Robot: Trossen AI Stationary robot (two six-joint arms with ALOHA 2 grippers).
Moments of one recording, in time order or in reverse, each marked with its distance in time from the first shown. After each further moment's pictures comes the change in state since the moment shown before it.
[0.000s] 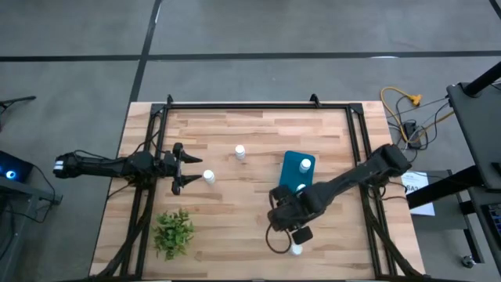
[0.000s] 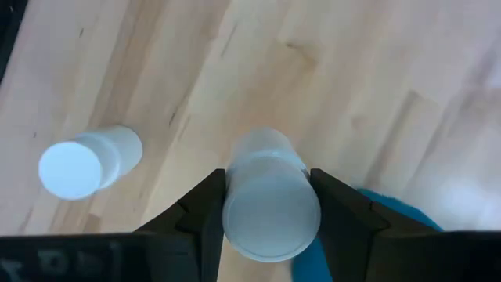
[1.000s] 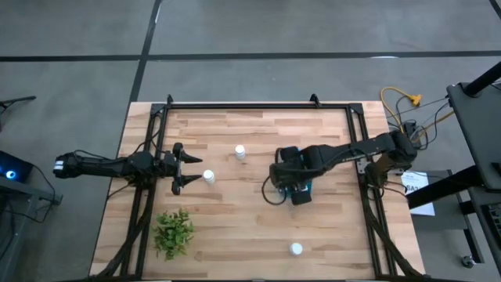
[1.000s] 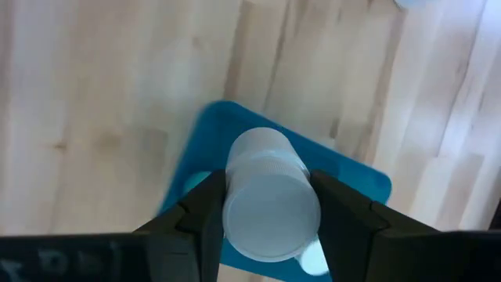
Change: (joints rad) left arm 0.001 0.000 0.000 0.000 0.000 0.000; right arm -0.264 -0.134 -0.040 -0.159 0.102 -0.081
